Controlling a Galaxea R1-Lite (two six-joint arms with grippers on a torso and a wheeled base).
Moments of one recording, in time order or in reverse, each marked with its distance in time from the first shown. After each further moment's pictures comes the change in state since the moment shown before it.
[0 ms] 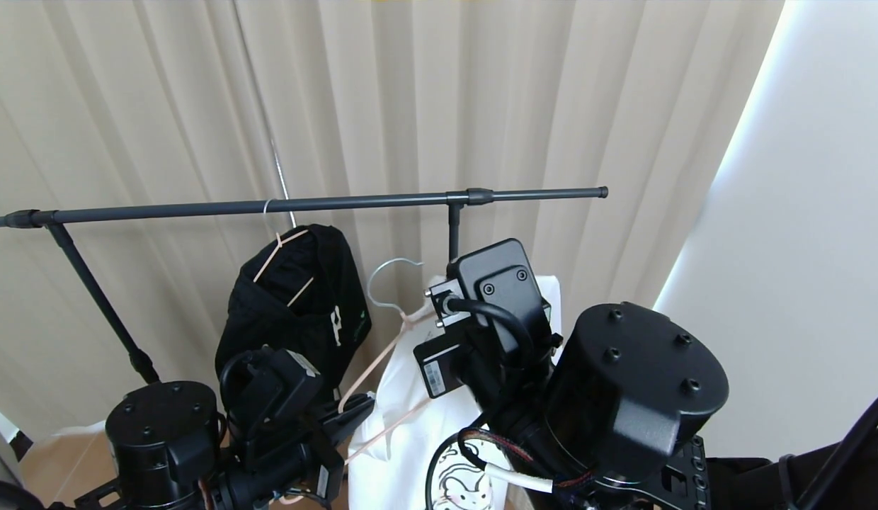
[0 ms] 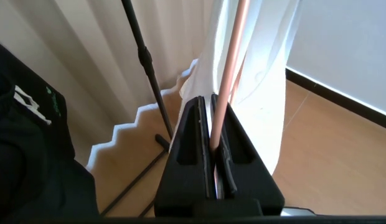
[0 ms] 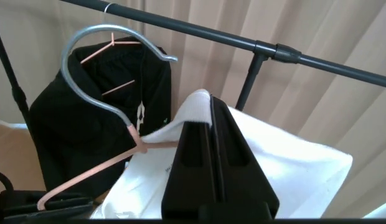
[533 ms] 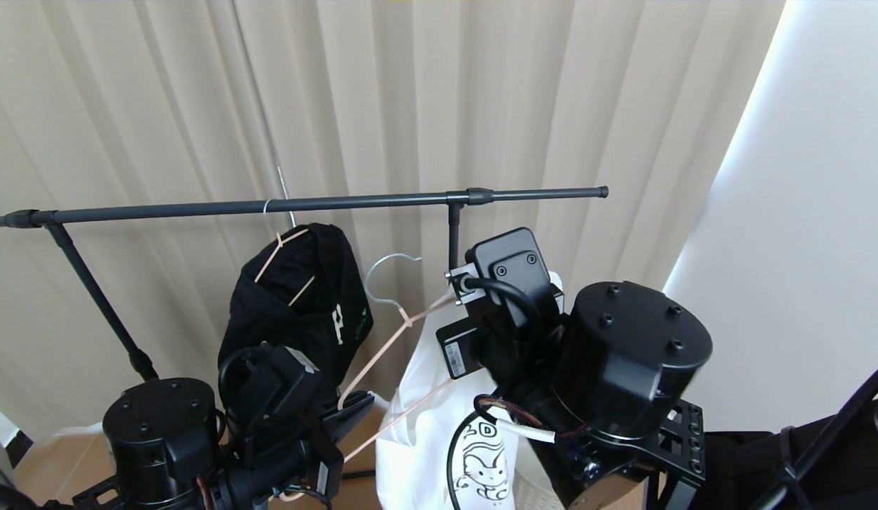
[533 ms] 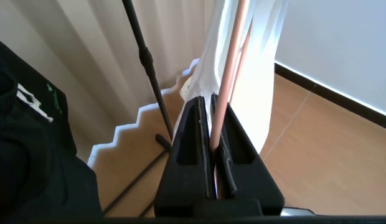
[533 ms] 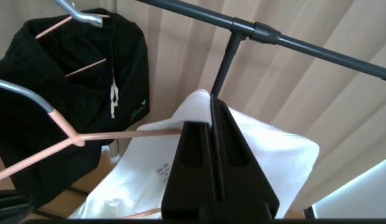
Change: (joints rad) left arm 0.002 -0.012 -0.010 0.019 0.000 0.000; right arm -0.061 -0.008 -0.003 0.050 0.000 0.000
